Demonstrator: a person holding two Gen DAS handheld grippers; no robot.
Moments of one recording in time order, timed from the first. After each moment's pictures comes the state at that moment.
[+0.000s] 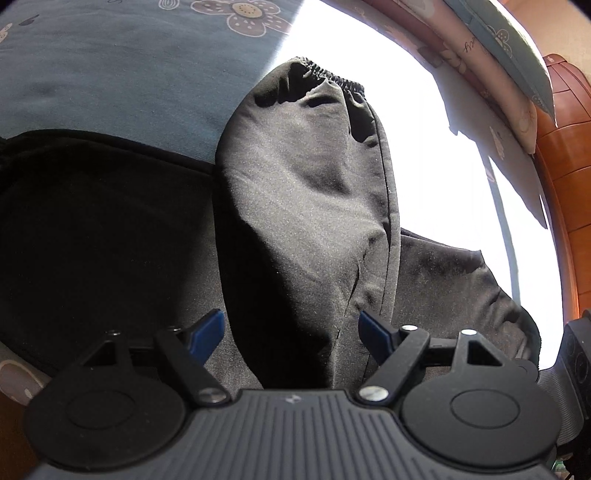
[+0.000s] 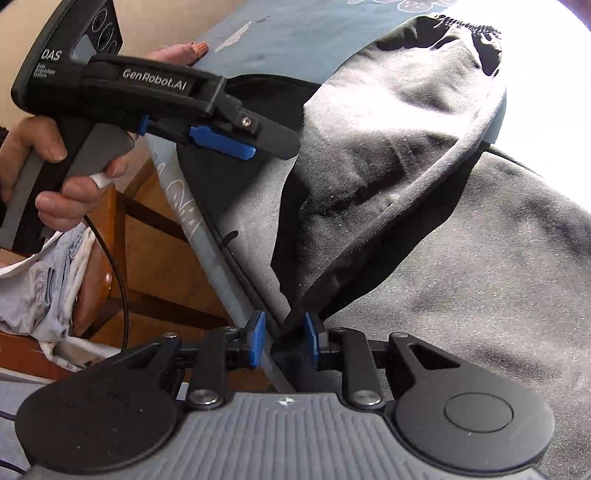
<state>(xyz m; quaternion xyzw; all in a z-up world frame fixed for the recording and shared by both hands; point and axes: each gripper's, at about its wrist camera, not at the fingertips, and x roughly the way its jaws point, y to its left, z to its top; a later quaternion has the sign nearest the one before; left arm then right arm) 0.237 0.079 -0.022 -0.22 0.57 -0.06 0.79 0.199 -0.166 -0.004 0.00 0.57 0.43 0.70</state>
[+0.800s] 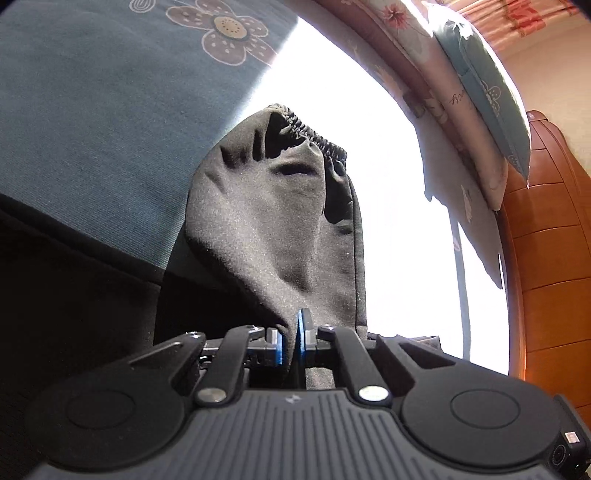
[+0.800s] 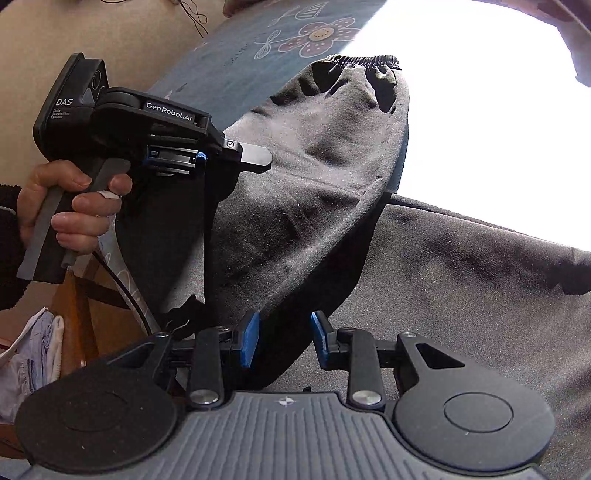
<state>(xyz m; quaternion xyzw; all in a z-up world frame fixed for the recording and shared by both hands) 0.319 0.097 -0.029 -0.31 0.51 -0.11 0.80 0.241 -0.179 -0.005 0.05 0.56 0.34 0.75</state>
